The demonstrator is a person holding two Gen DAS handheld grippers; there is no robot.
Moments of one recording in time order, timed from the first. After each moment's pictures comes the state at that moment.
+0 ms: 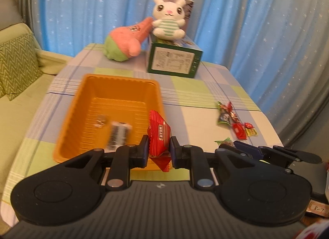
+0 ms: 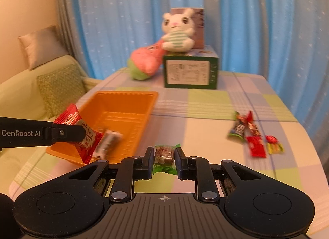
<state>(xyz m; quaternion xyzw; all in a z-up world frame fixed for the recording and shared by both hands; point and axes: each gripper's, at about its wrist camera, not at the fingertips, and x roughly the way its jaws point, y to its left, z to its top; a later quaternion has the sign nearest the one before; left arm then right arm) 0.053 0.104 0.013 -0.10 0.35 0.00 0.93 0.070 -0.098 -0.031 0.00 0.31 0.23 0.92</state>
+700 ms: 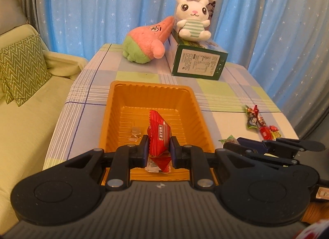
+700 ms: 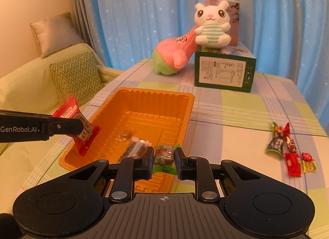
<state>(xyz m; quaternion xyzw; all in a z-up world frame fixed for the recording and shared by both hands) 0.091 0.180 0.005 -0.08 0.37 0.01 0.92 0.113 -0.025 -0.034 -0.02 0.33 0.27 0.90</state>
